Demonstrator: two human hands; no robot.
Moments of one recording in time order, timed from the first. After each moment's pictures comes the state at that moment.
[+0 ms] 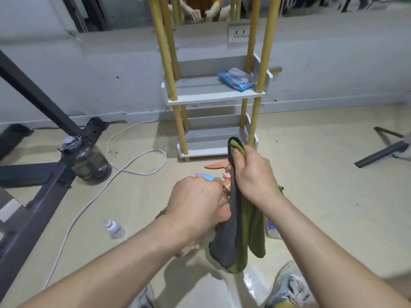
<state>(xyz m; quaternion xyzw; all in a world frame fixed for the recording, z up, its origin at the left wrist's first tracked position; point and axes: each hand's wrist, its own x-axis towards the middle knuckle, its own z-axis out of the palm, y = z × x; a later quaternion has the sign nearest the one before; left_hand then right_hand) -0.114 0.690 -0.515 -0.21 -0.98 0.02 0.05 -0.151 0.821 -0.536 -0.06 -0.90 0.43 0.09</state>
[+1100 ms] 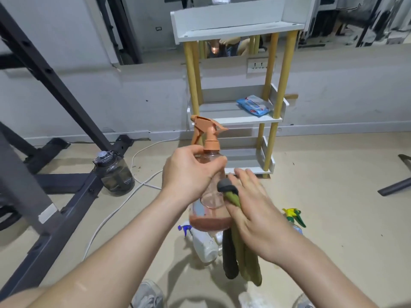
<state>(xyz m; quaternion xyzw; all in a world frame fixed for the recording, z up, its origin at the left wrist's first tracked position) -0.133 0.650 -0.447 0.06 -0.87 -0.47 0.11 -0.077 0.803 -0.486 0.19 -0.93 0.32 0.00</state>
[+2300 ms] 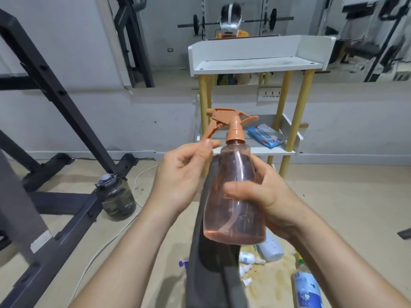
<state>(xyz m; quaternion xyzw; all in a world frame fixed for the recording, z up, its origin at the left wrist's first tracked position) -0.178 0.614 -0.394 -0.07 -0.78 -0.60 0.16 -0.181 0.782 -0.414 0.20 -0.60 0.76 -0.11</state>
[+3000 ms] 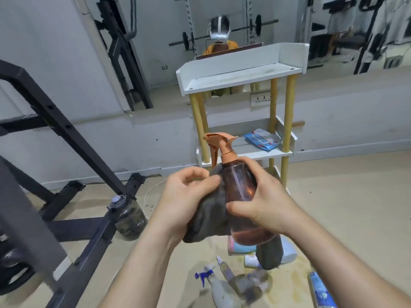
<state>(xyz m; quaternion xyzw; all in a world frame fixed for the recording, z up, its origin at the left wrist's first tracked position) -0.162 0.631 -0.381 -0.01 -0.73 -0.68 0.06 -0.176 0.798 -0.411 0.16 -0.83 0.53 0.05</state>
